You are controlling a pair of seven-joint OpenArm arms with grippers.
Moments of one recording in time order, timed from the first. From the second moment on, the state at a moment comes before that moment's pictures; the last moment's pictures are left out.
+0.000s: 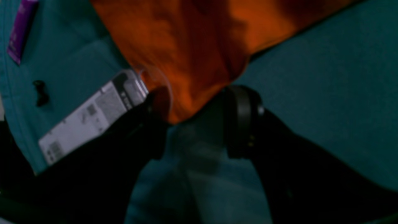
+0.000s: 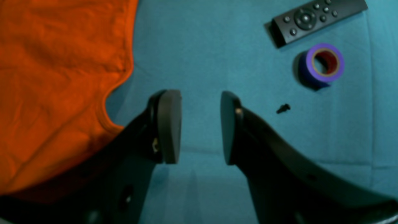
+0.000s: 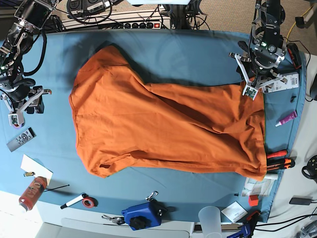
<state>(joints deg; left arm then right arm) 19.8 -14.8 -3.4 109.3 1.6 -16.2 53.4 -4.1 26.5 35.8 98.0 28.0 32.7 -60.3</state>
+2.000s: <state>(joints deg) 18.5 -12.0 -3.4 108.9 -3.8 -19.7 52.3 -16.3 15.1 32.5 89.4 53.5 40.1 -66.2</state>
